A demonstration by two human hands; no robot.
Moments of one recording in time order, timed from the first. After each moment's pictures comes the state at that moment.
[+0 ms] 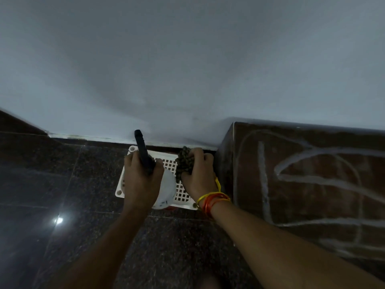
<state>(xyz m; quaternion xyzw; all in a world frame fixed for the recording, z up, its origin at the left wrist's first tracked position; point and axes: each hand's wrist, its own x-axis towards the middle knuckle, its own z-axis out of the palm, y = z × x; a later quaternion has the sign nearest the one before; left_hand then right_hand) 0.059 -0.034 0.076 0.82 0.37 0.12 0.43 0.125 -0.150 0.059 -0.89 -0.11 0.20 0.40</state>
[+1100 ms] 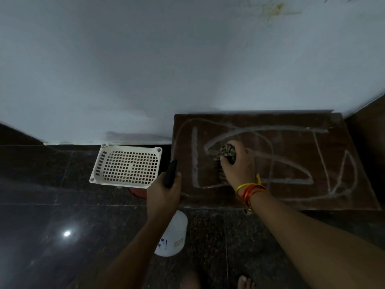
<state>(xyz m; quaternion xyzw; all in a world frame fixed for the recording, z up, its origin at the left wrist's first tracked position) 0.028 -0.278 0.131 0.77 0.38 0.04 0.52 0.145 -0.430 0.128 -0.91 0.01 0.09 0.40</state>
